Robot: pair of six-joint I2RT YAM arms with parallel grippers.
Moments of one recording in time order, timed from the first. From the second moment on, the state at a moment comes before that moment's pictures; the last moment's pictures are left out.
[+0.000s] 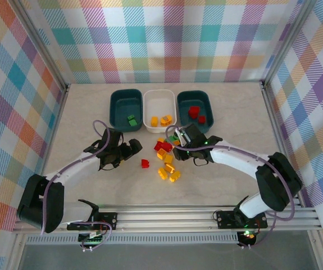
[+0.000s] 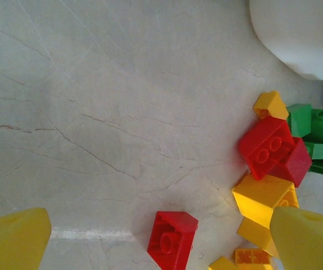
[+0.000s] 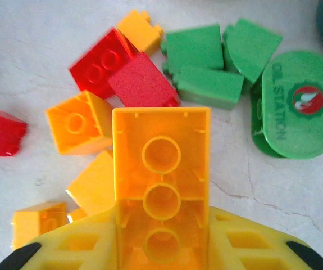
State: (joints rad) left arm -0.38 1.28 0.65 -0.32 0.18 -0.89; right arm 0.73 1.48 0.92 -0.40 -0.03 0.25
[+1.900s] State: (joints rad) left arm -0.39 1.20 0.53 0.02 0.43 -0.89; right arm 0.99 1.40 0.75 -0.40 0.02 0.25
